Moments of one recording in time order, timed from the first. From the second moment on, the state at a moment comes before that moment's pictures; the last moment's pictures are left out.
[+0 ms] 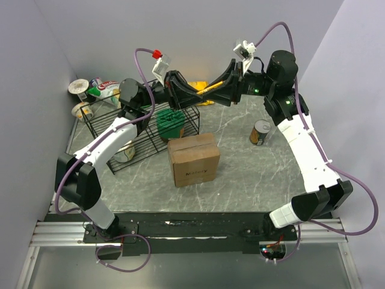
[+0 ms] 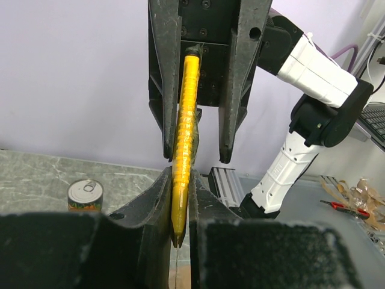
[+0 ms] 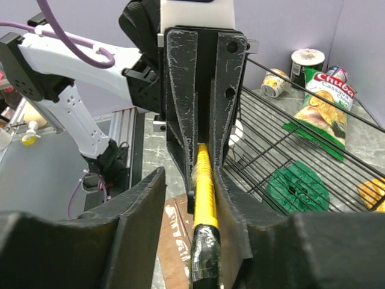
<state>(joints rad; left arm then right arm) -0.48 1.62 1.41 0.83 1.05 -0.78 0.31 1.46 1.73 -0.25 -1.13 0.17</state>
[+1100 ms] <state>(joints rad) -0.31 1.35 1.33 0.00 0.93 -0.07 0.27 1.50 2.00 -0.85 -0.95 -0.39</state>
